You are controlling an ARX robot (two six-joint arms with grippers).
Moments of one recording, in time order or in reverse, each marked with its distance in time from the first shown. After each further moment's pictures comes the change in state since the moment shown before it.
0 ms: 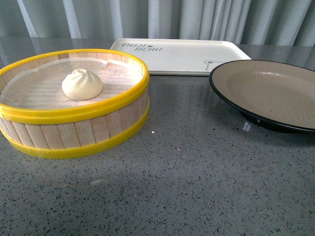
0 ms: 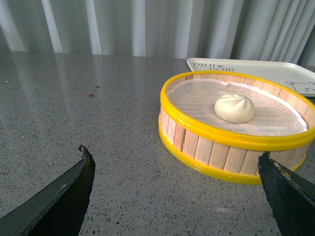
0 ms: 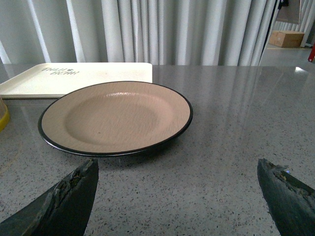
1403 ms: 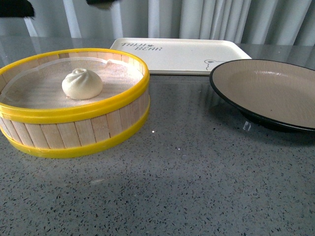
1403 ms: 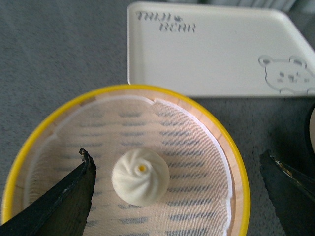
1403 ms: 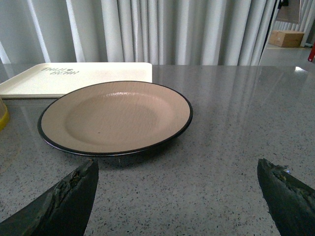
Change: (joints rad) left arm -0.446 1.387 0.989 -0.065 -0.326 -0.231; right arm 0.000 0.000 0.000 0.000 0.000 0.000
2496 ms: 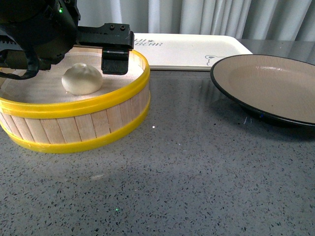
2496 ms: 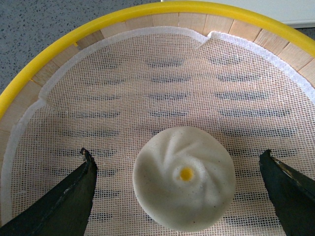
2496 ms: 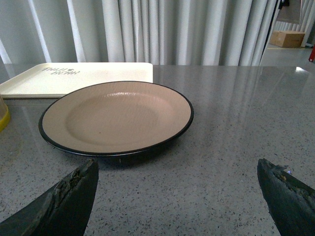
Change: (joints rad) left arm 0.057 0.290 0.169 -0.171 -0.057 -0.005; right arm 0.000 0.000 0.000 0.000 0.000 0.000
